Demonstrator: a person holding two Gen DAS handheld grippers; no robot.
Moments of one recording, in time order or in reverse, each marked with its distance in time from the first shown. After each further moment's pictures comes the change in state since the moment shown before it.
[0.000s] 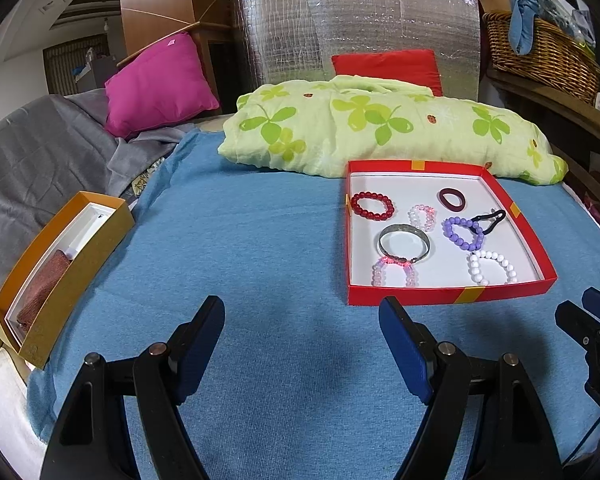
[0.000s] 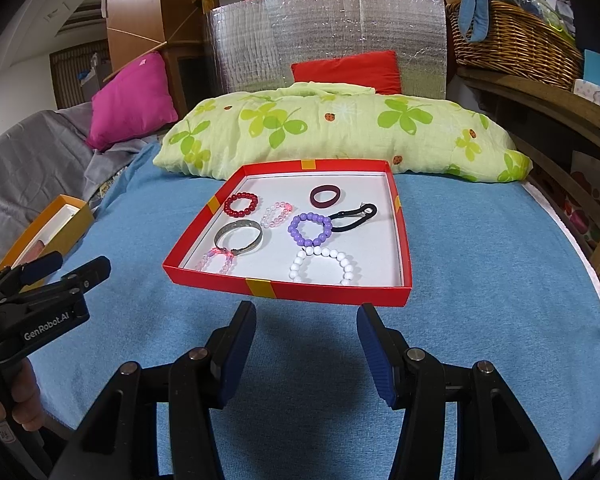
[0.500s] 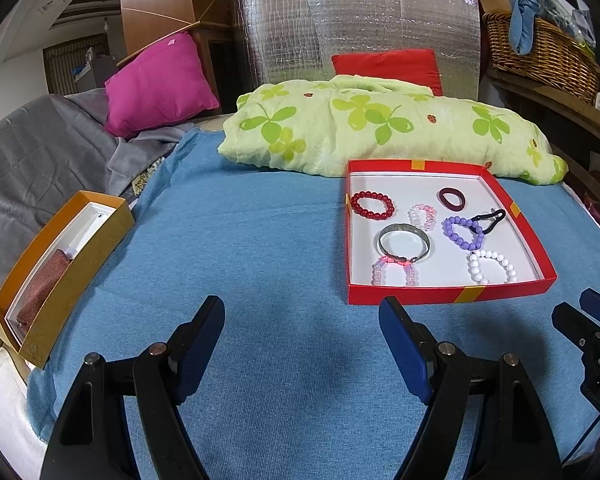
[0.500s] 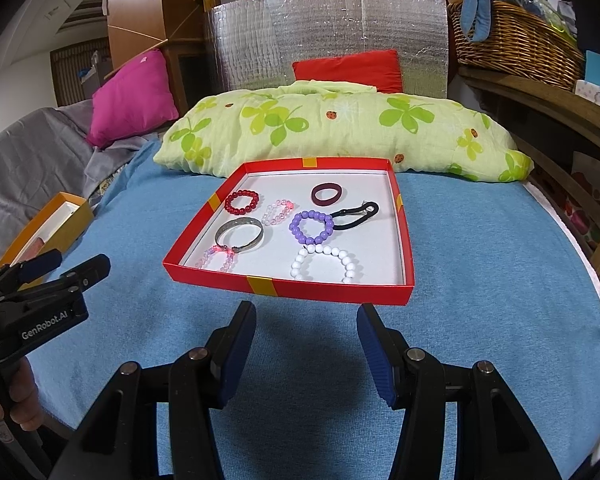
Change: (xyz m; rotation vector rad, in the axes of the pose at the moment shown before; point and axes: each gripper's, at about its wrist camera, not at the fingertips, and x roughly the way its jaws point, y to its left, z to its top) left arm -0.001 0.001 0.000 0.001 0.002 -0.004; right arm 0.002 0.003 -0.001 -0.005 0.005 -0.003
